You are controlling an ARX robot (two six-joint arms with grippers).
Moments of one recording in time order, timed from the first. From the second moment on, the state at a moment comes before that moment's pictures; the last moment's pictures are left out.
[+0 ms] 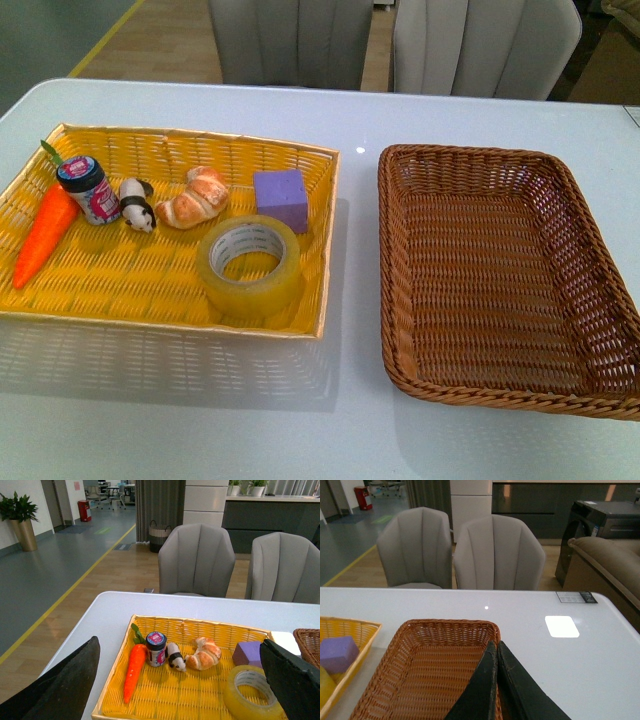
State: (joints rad) left arm 0.00 0.02 0.01 0.00 0.00 -0.01; right arm -0.01 0.64 0.02 0.63 0.00 -0.01
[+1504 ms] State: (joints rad) left arm 0.00 0.02 0.01 0.00 0.00 -0.01; right arm 0.00 0.01 0.02 0.00 0.00 0.00
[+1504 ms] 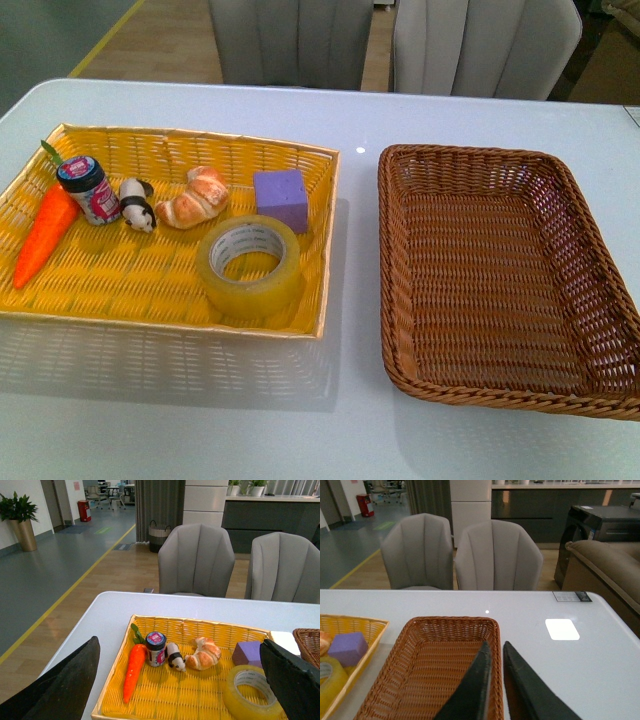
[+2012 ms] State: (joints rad) left arm 0.01 0.05 0.04 -0.08 0.05 -0.02; right arm 0.00 0.01 0.02 0.00 0.00 0.00
